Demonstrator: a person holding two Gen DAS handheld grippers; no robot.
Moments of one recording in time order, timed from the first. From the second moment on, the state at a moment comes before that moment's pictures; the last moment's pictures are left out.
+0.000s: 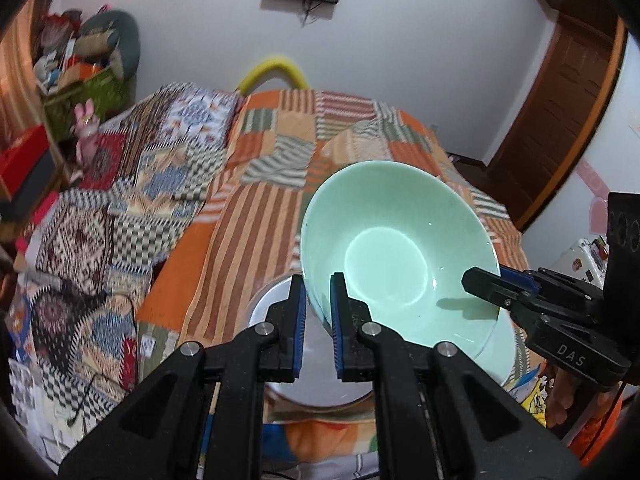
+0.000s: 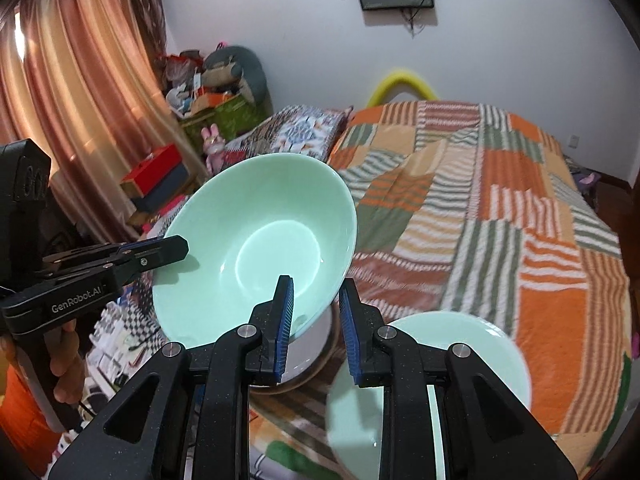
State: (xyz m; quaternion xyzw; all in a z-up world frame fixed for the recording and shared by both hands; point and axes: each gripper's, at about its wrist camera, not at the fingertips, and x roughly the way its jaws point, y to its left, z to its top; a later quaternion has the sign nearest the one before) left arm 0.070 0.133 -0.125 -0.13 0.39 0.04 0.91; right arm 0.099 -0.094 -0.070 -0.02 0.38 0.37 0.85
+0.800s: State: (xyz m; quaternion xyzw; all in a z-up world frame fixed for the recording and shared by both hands) left arm 0.072 0.159 -0.222 -0.18 0.46 0.07 0.87; right arm 0.089 -0.051 -0.138 -0.08 0.46 0.36 0.80
